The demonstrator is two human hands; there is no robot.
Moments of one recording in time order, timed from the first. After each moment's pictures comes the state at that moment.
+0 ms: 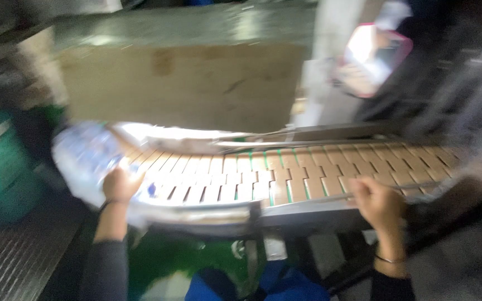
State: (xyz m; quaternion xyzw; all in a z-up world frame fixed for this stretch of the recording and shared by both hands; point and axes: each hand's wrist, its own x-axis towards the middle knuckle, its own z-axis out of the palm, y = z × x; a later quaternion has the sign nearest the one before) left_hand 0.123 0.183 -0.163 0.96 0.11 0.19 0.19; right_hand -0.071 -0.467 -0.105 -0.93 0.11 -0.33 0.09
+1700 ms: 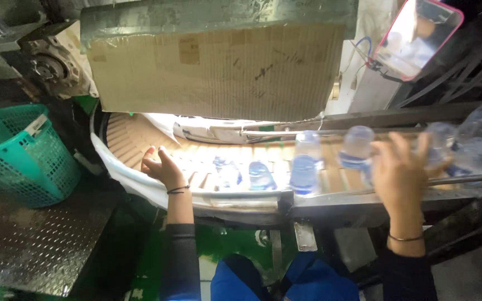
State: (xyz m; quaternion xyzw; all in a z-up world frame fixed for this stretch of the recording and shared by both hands) left_hand 0.094 0.090 -0.131 0.59 0.27 0.42 0.63; right_hand -0.045 -0.390 -0.071 -0.93 -0.01 -0.37 0.03
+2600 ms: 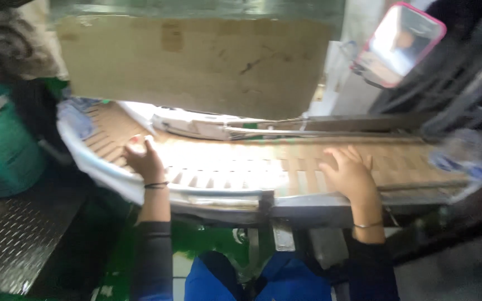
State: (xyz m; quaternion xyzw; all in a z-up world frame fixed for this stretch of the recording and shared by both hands) left_hand 0.166 0.120 -0.207 0.71 0.31 0.40 0.49; right_hand 0.022 -0.401 -0.099 -0.98 0.06 -0.15 0.11
